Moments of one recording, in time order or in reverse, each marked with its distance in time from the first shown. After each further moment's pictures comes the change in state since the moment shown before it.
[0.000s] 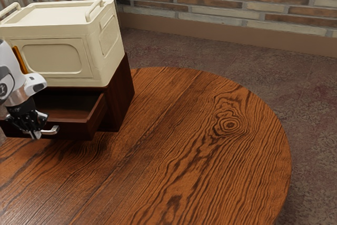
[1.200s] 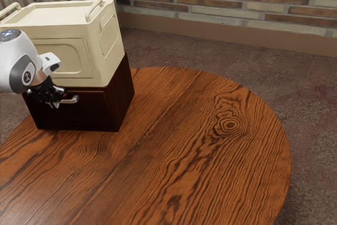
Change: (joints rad) arm 0.007 0.384 0.011 0.311 0.000 0.290 0.005
